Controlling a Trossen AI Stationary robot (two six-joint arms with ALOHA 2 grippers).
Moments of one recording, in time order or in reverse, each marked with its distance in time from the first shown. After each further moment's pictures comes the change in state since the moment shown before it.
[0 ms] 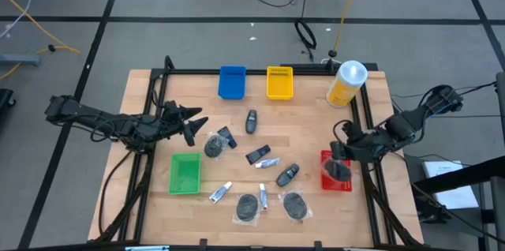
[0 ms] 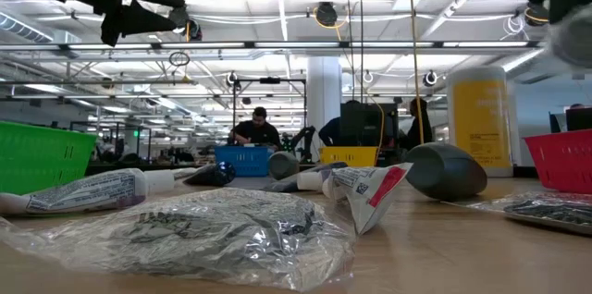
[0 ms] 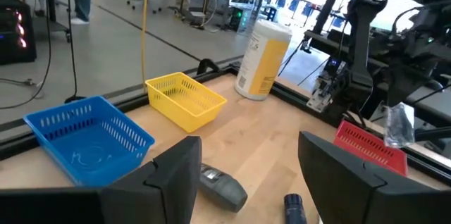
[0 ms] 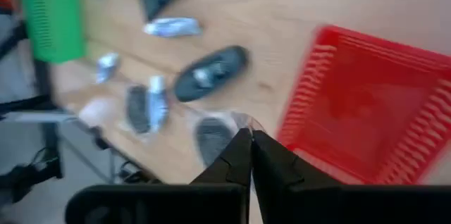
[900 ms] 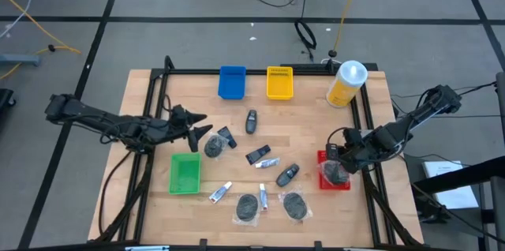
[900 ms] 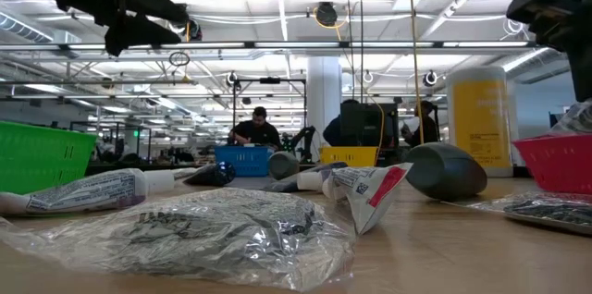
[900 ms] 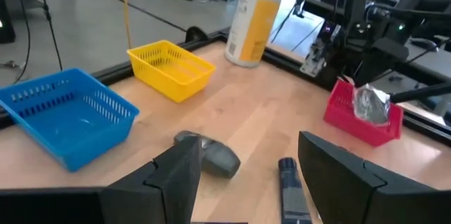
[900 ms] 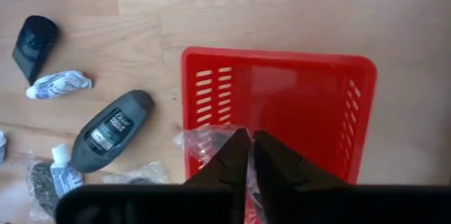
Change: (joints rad) left arm 0.000 0.078 0.000 -0.036 0.087 -0.035; right arm 0.023 0.088 -0.172 -0.017 -0.005 0.268
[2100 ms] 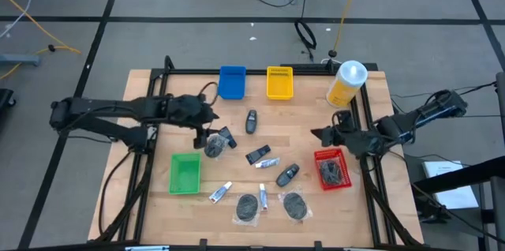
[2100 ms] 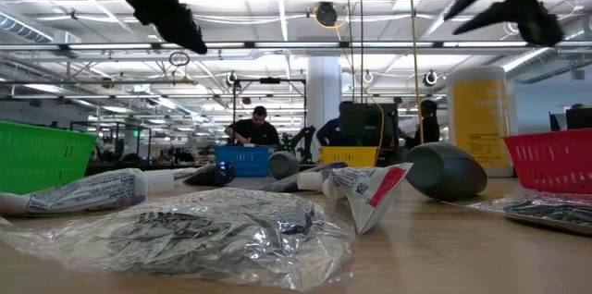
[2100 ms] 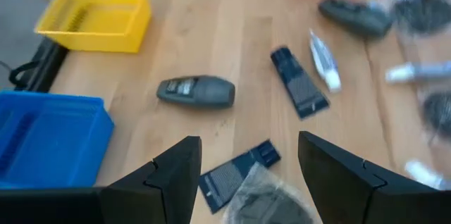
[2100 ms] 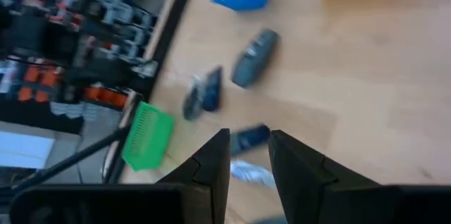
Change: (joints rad) left arm 0.330 0.344 0.429 -0.534 0.595 0.540; right arm -0.163 -0.110 0.012 0.507 0.482 -0.695
